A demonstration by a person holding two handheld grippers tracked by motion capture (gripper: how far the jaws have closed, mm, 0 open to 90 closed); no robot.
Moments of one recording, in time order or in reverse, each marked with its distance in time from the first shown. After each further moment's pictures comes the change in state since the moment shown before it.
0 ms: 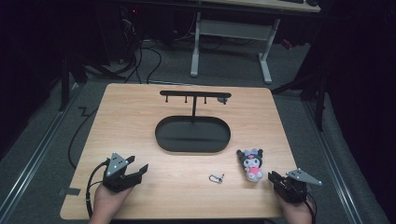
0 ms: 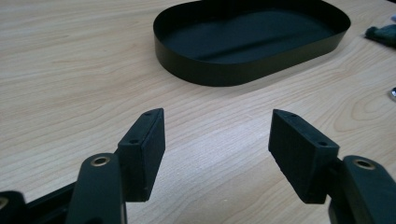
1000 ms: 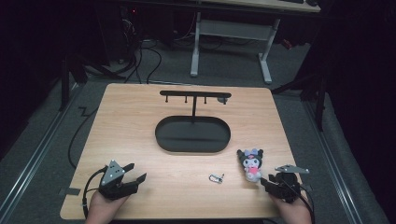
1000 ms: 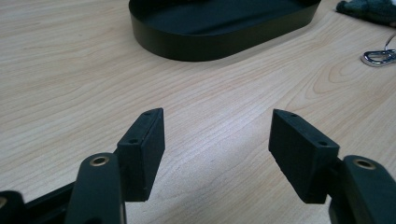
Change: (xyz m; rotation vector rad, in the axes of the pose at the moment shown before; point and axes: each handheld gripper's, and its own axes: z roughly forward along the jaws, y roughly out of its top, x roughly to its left) left arm 0.002 -0.026 -0.008 -0.007 -0.076 0.067; right arm 0.025 0.027 0.002 0.260 -0.010 -0.015
